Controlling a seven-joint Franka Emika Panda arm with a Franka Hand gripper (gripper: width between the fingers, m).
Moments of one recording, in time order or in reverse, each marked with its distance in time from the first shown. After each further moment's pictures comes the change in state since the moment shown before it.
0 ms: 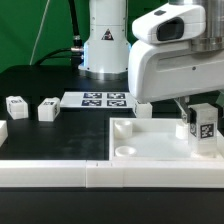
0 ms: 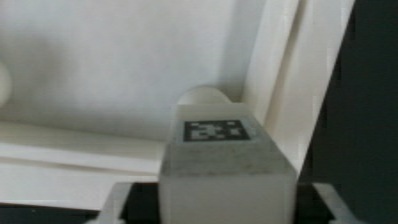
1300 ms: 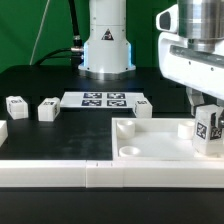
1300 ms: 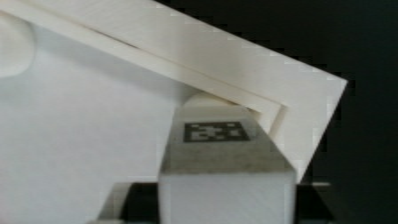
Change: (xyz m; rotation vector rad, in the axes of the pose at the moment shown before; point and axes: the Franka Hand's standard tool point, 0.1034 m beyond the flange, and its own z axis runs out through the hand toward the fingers) arm 0.001 -0.008 0.003 -0.007 0.040 1.434
